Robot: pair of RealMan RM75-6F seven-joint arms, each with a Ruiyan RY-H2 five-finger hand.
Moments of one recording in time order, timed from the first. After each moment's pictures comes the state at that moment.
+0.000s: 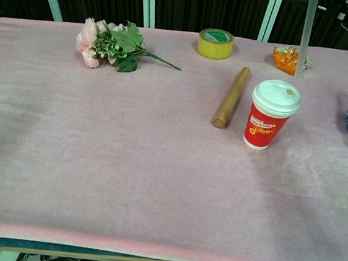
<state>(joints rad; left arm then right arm) -0.06 -1.11 -0.05 -1.64 1.54 1.56 -0.06 0.52 -1.43 0.48 -1.67 -1.21 1.04 1.08</state>
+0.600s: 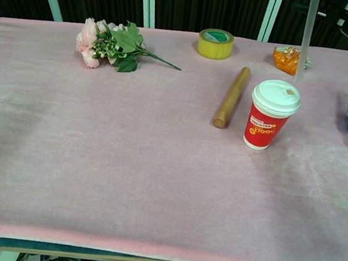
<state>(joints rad) -0.05 -1.11 -0.05 -1.65 1.54 1.57 -0.05 0.52 -1.44 0.48 -1.63 -1.21 1.03 1.11</state>
